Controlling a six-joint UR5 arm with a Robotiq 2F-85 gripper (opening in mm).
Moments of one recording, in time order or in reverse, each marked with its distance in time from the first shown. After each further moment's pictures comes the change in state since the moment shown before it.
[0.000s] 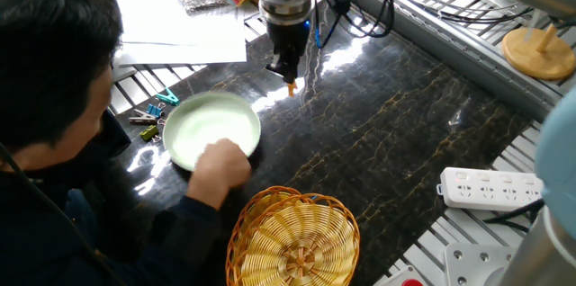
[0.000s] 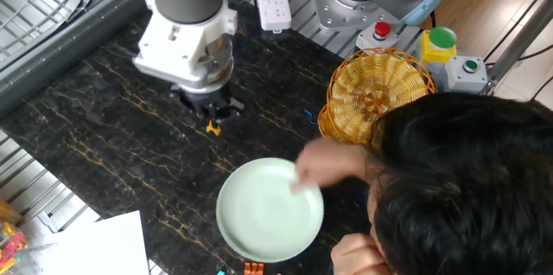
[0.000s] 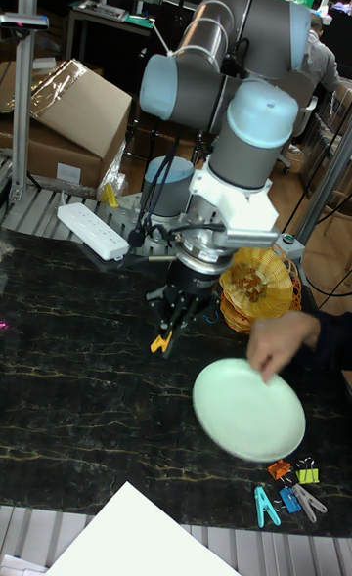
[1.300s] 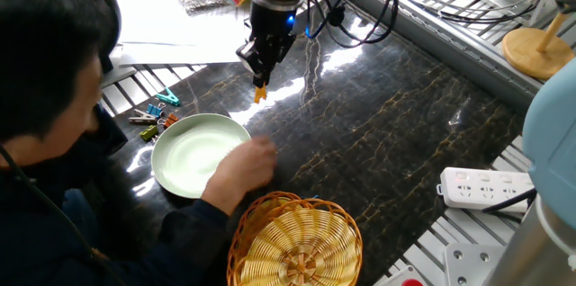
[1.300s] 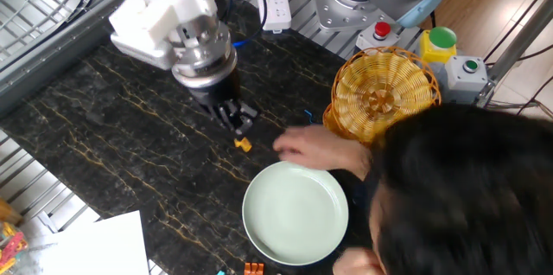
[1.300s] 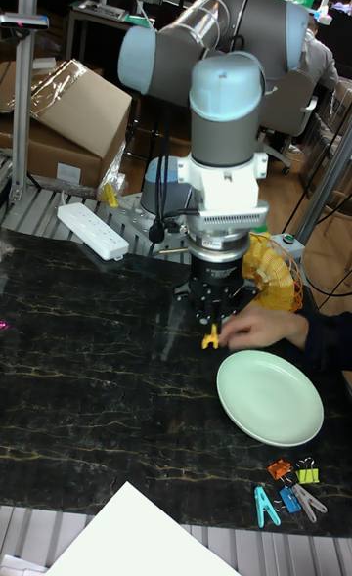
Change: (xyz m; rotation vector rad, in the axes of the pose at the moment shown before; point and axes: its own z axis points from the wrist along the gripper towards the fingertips) arm -0.016 0.060 -0.040 -0.298 -0.056 0.253
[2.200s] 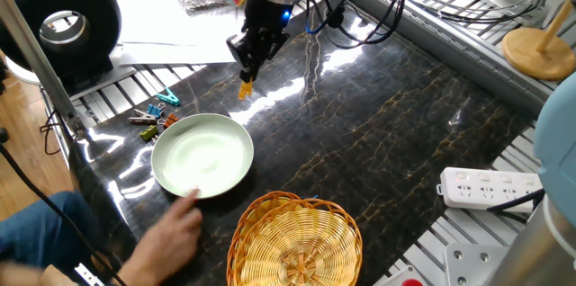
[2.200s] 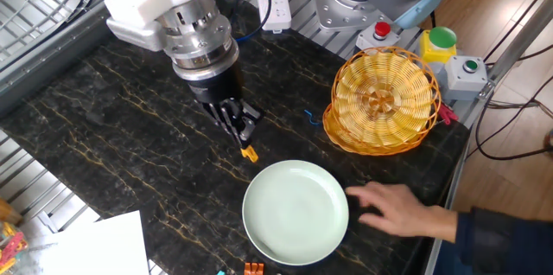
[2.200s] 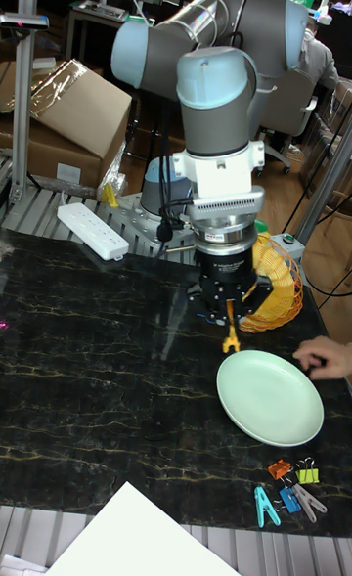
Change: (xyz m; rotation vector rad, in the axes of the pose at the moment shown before) arm -0.013 0.008 -0.008 -0.036 -0.063 0.031
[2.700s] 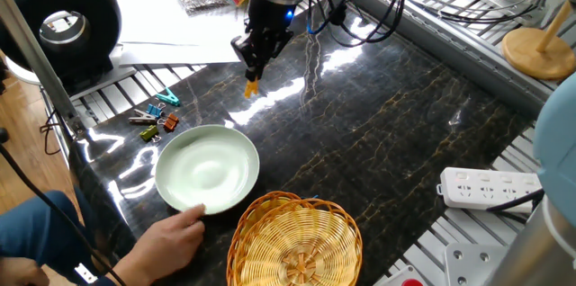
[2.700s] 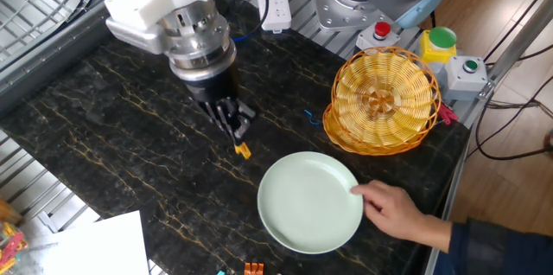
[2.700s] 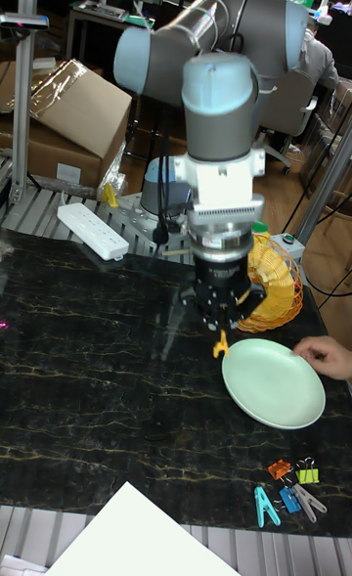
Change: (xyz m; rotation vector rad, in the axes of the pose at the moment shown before) arm -0.012 0.002 0.013 -0.010 -0.014 0.021
